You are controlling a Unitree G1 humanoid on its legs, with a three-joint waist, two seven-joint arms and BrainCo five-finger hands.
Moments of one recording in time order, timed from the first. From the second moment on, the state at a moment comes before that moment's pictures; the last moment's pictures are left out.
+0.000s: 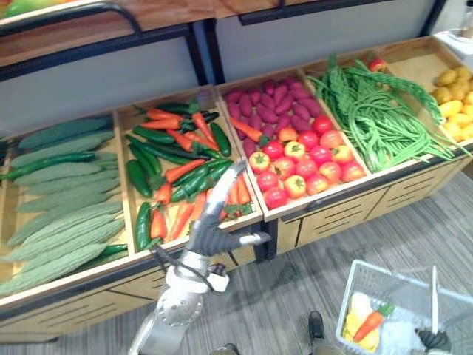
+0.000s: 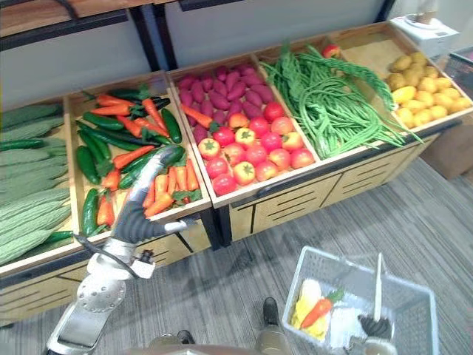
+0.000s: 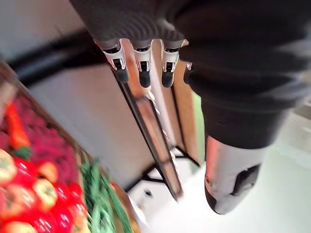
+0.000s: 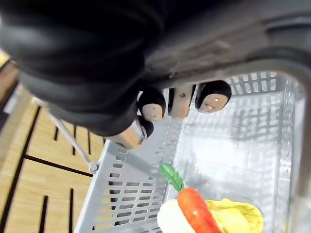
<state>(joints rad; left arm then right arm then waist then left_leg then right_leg) 0.19 0.26 -0.13 -0.41 0.31 -0.38 0.17 0.12 -0.23 -0.59 0.97 -0.19 -0.09 -0.12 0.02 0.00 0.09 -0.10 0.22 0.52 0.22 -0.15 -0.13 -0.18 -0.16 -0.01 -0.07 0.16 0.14</state>
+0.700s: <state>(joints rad) 0.26 -0.04 0.47 0.21 0.27 -0.19 0.55 0.16 -0.05 -0.49 1.01 -0.11 -0.11 -0.21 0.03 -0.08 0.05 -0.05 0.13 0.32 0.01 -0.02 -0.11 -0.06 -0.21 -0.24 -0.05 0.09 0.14</state>
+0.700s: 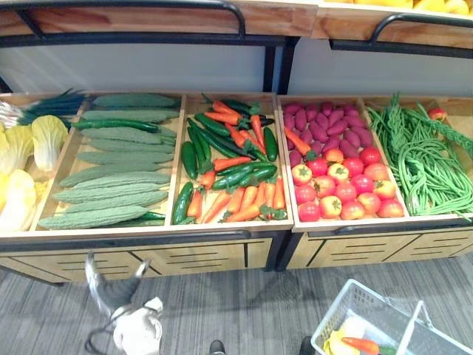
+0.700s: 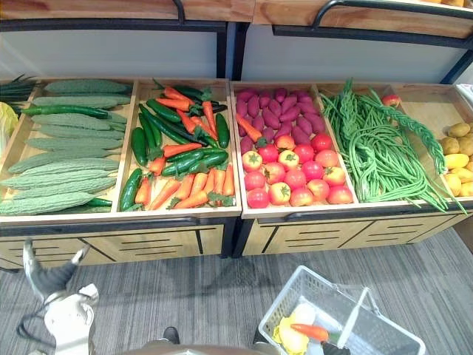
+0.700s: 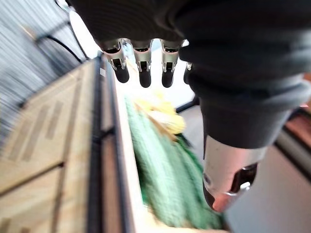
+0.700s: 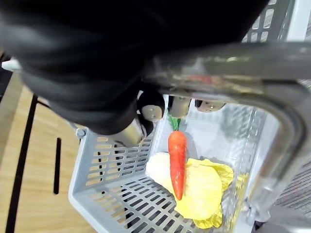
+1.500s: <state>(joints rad) 0.18 0.05 0.38 1.02 0.09 -0.13 0.19 0.09 -0.07 -0.50 1.10 -0.12 -0.11 -0.19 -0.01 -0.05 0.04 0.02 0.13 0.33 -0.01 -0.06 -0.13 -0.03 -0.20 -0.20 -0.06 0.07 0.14</state>
